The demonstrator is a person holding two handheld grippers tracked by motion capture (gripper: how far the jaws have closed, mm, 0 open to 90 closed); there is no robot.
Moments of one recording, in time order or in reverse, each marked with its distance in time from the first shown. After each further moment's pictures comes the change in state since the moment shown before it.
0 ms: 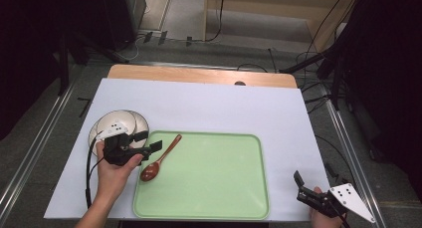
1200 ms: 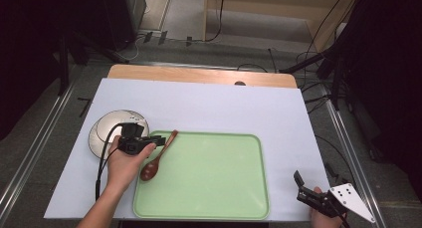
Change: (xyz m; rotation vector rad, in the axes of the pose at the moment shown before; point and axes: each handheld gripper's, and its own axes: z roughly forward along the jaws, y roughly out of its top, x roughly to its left) left arm 0.008 0.009 0.048 0.278 0.104 -0.130; right arm 0.000 0.000 0.000 0.001 0.001 0.003
